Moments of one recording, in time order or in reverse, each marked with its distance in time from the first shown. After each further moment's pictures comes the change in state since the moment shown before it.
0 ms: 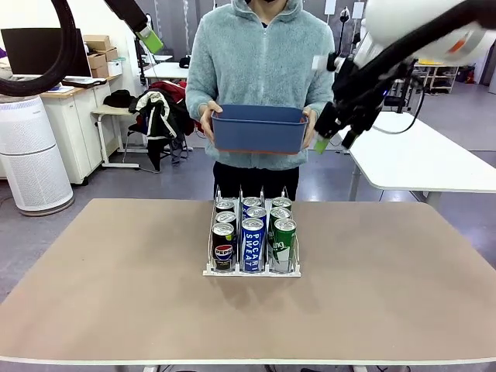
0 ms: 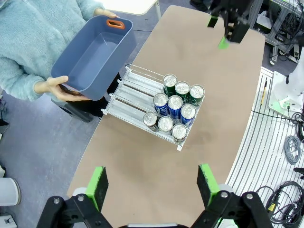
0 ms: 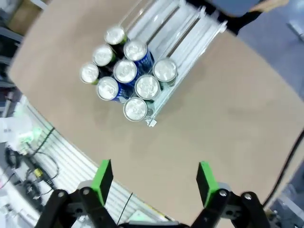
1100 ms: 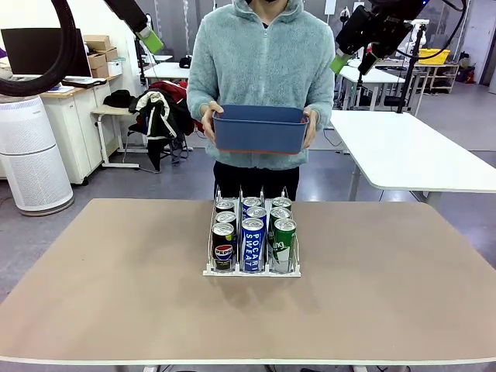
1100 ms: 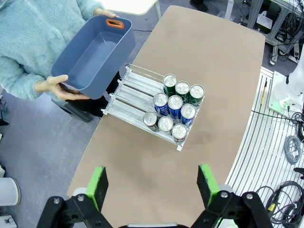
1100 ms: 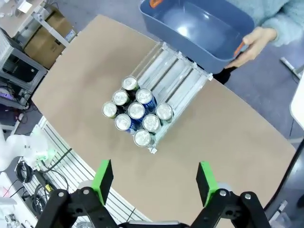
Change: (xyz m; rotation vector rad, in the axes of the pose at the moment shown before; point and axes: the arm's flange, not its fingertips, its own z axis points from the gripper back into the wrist) left arm 0.000 0.000 0.000 0.000 0.000 0.000; right arm 0.022 -0.003 0.118 0.034 -0.218 0.043
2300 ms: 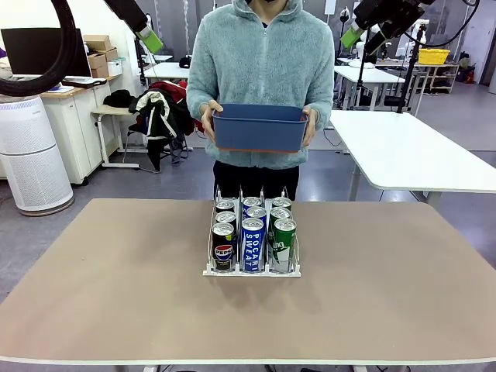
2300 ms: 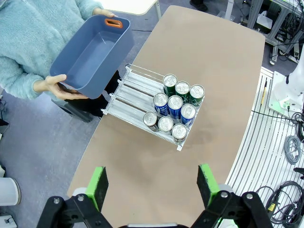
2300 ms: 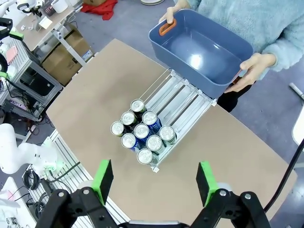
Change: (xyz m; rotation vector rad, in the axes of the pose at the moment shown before) left arm 0.000 0.000 0.000 0.000 0.000 0.000; right arm 0.003 -0.032 0.029 0.082 -0.132 0.022
